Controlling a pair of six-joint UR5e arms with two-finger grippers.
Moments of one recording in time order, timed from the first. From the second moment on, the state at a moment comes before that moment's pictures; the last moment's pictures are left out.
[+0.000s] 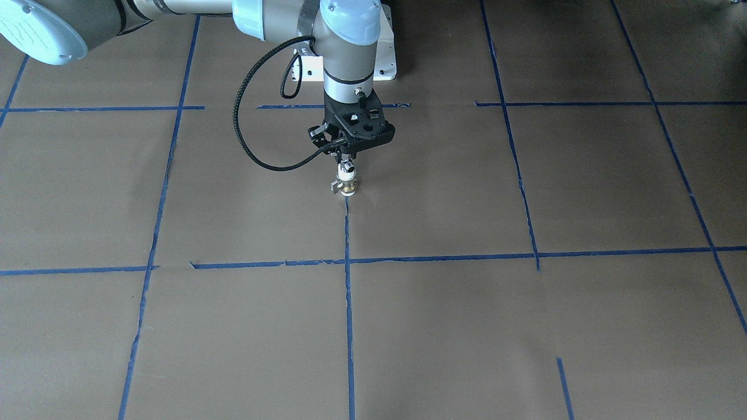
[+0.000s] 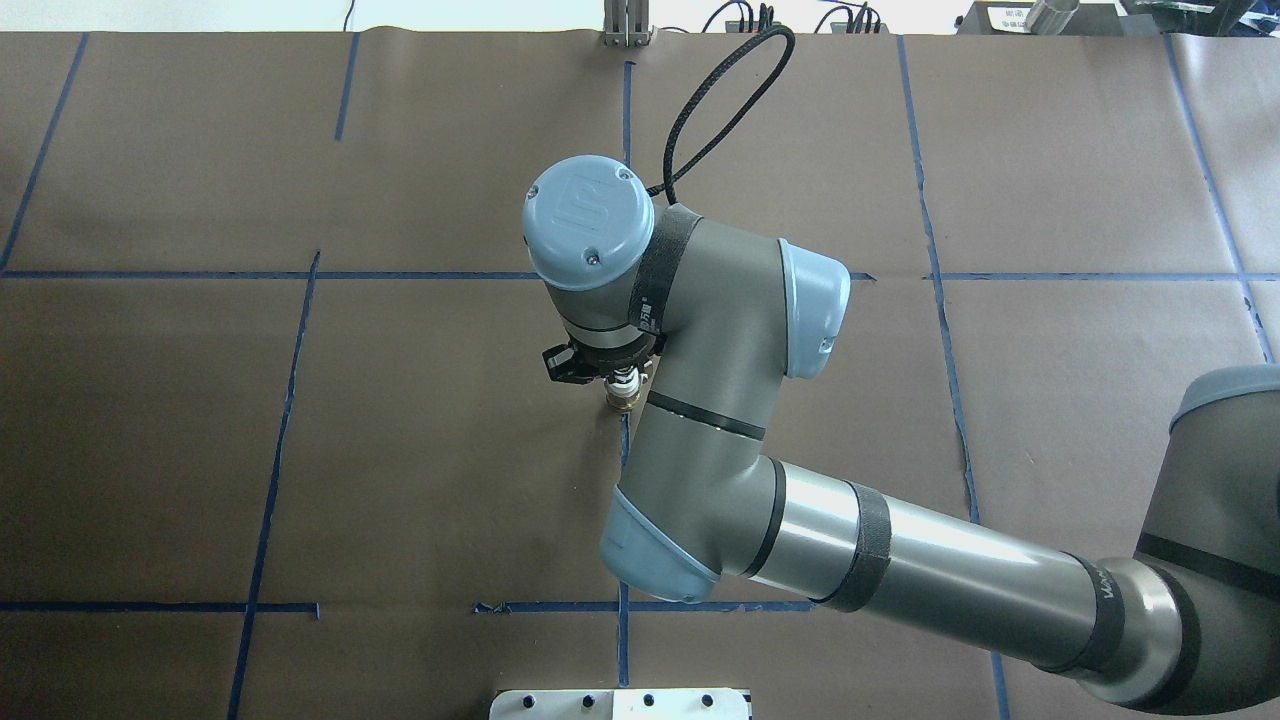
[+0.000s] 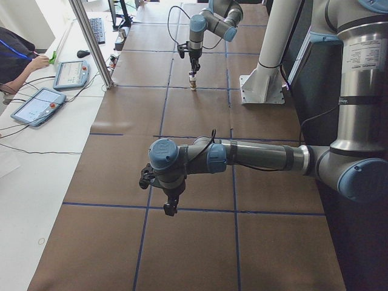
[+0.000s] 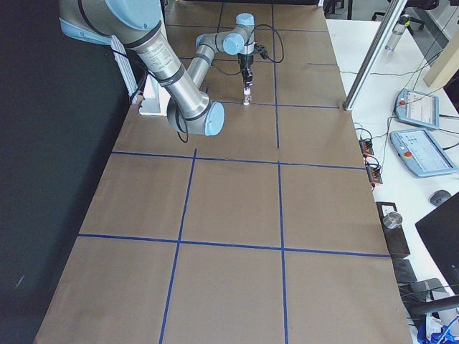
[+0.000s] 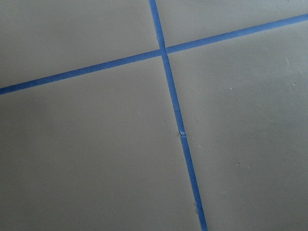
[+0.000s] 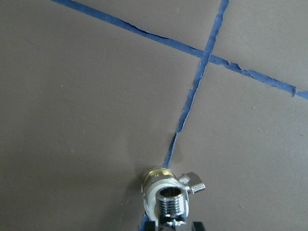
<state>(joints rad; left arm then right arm) -1.59 -1.51 -1.71 -1.41 -2.34 0.31 0.48 -0.65 1.60 -1.83 1.81 0.86</state>
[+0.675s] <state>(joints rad) -1.59 -1.51 -1.71 -1.41 -2.34 0.31 0.46 -0.66 1.60 -1.83 1.81 0.86</state>
